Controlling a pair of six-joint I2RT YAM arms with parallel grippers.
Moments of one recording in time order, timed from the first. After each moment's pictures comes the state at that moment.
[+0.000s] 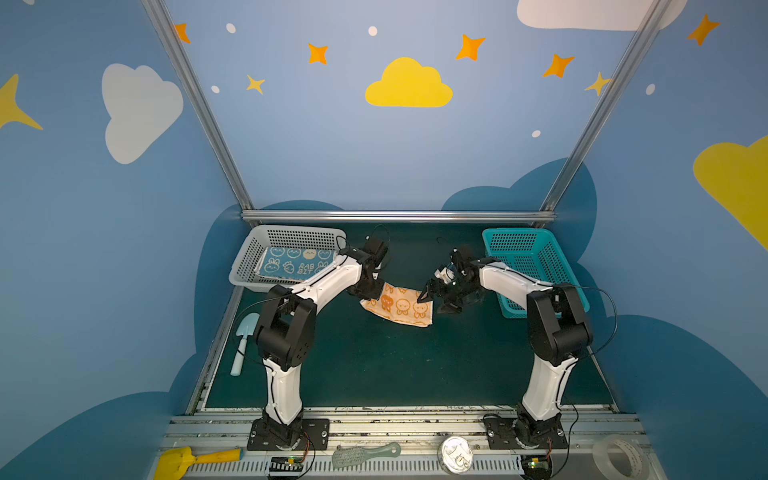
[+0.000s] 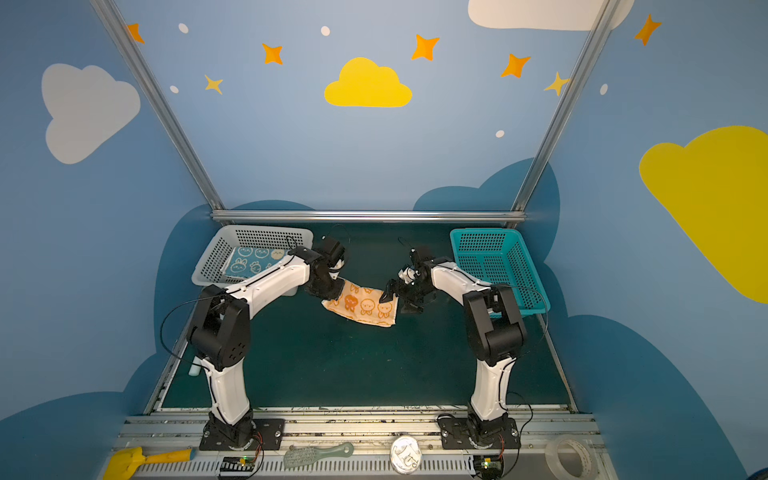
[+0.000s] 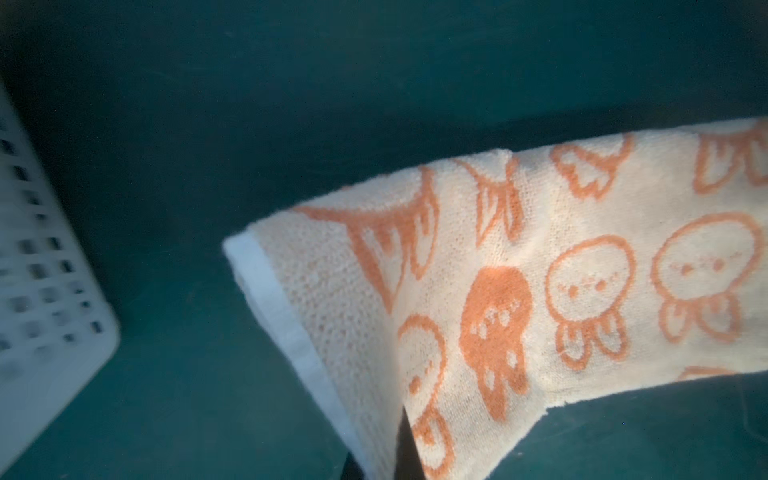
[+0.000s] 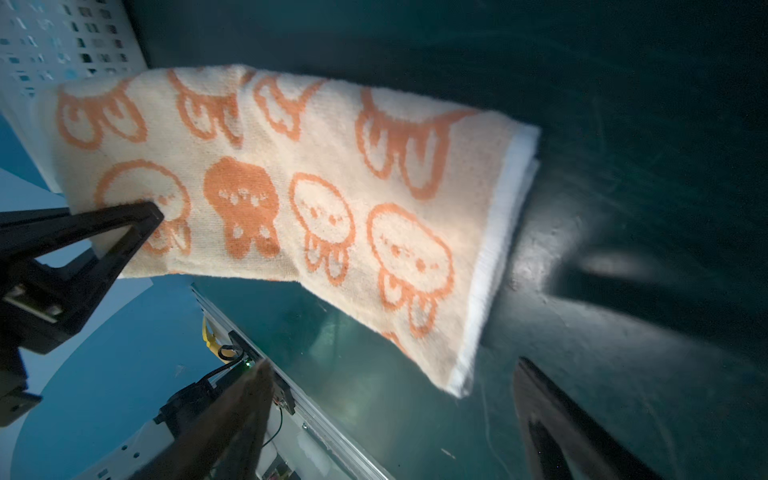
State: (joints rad) left arm -0.47 1.93 1.58 -0.98 -0.08 -0.17; right arm 0.40 1.91 1.36 -0.74 -0.62 0.48
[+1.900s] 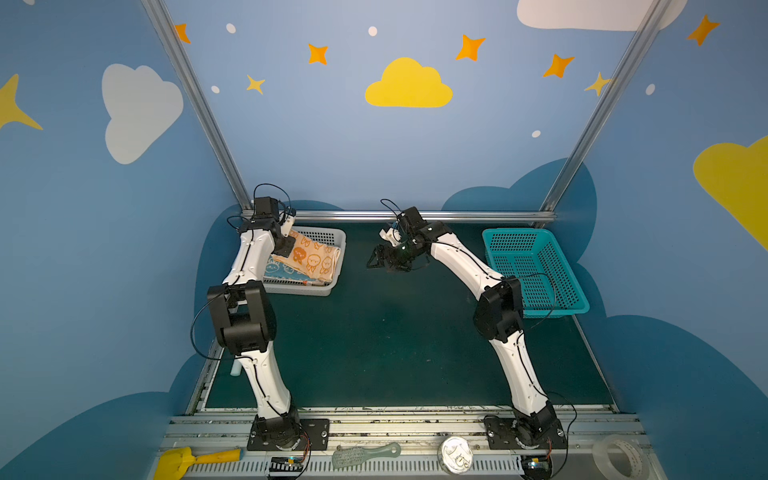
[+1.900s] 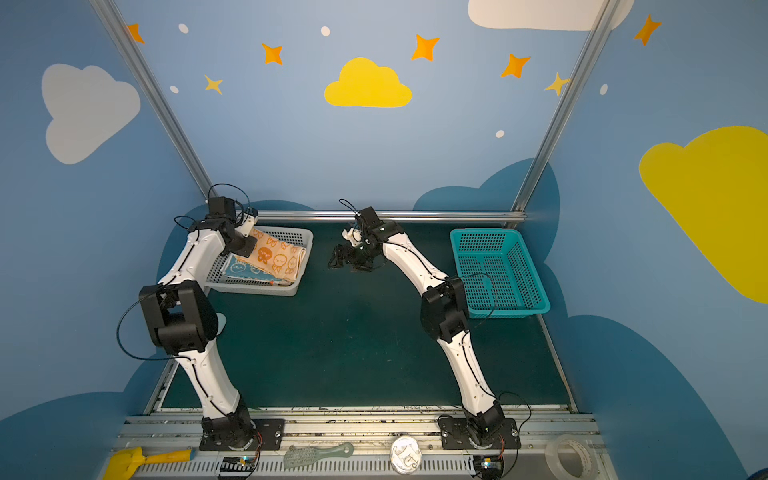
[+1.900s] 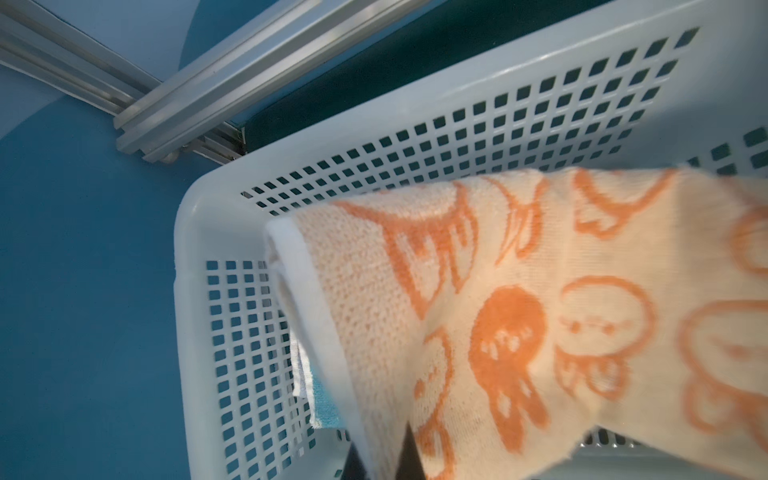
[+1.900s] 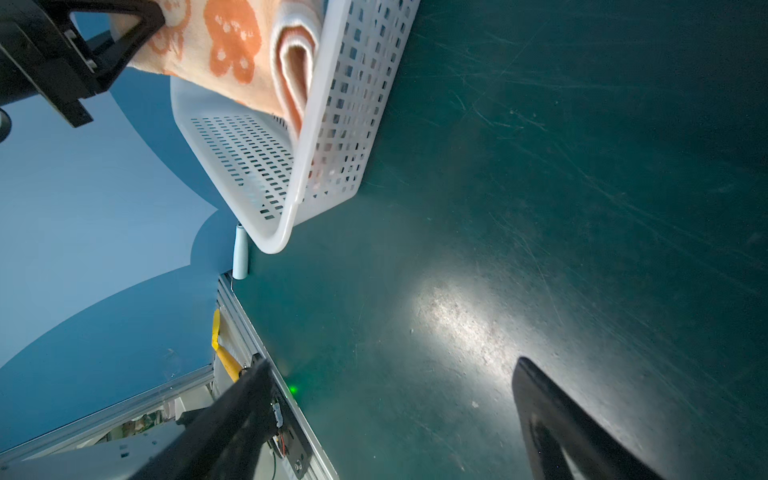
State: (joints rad) left arm 0.17 2.00 1.82 -0.78 -0.09 0.48; right arm 0.63 2.39 2.34 -0.96 -0.62 0.42
